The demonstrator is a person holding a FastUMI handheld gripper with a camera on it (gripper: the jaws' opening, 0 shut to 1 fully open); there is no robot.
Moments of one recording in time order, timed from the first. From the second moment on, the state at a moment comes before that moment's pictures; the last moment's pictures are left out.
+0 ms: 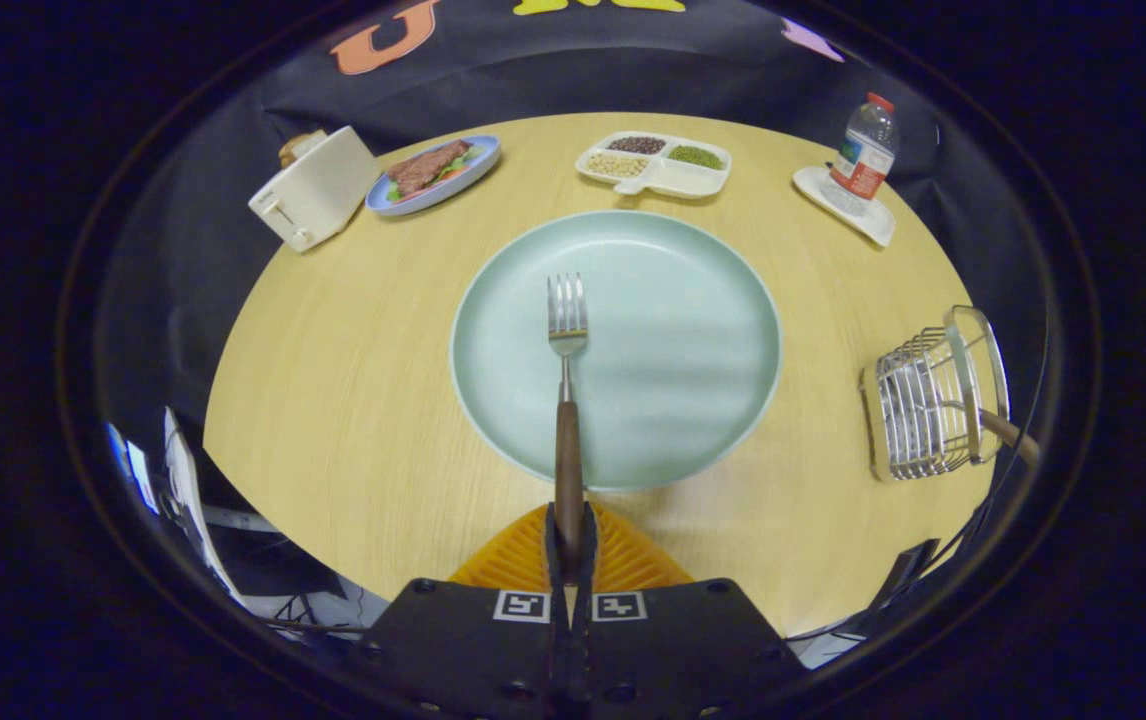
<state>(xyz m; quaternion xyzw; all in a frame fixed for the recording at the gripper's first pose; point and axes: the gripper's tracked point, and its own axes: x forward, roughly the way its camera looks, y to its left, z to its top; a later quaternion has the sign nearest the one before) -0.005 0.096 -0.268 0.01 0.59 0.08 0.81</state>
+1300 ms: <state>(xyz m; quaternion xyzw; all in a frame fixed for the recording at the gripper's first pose) -0.034 -0.115 -0.113 0.04 0.55 0.05 0.83</state>
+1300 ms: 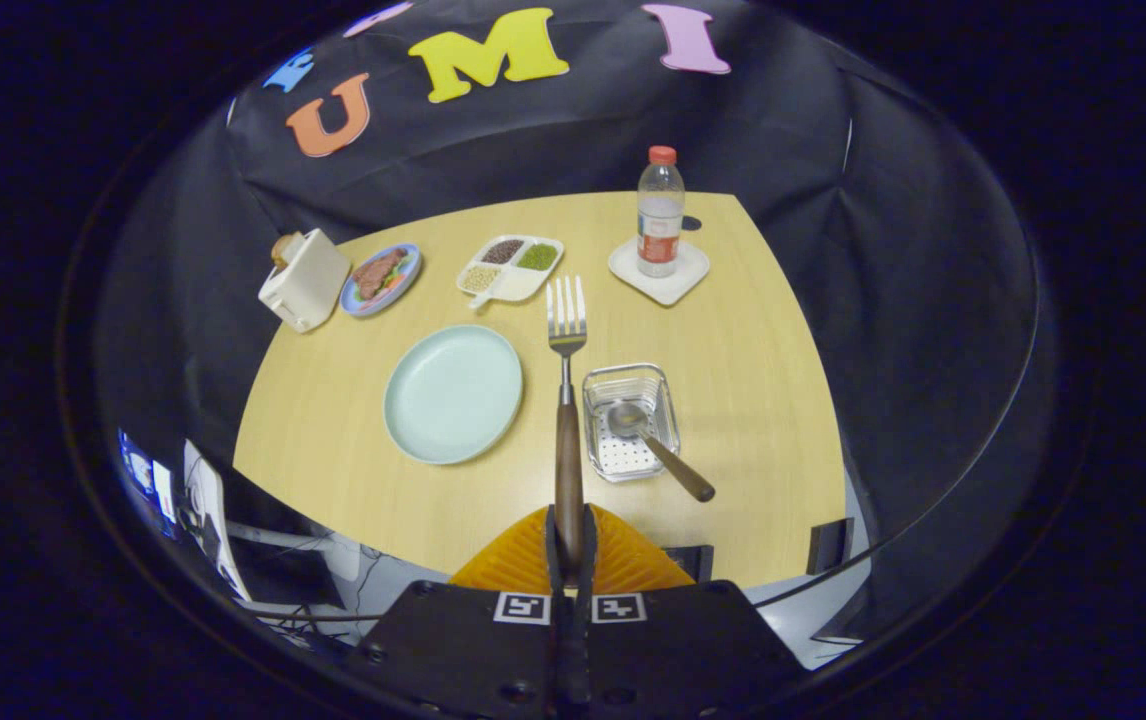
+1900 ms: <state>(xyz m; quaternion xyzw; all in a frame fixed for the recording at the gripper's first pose) -0.040 -0.136 -0.143 0.05 0.60 0.02 0.80</state>
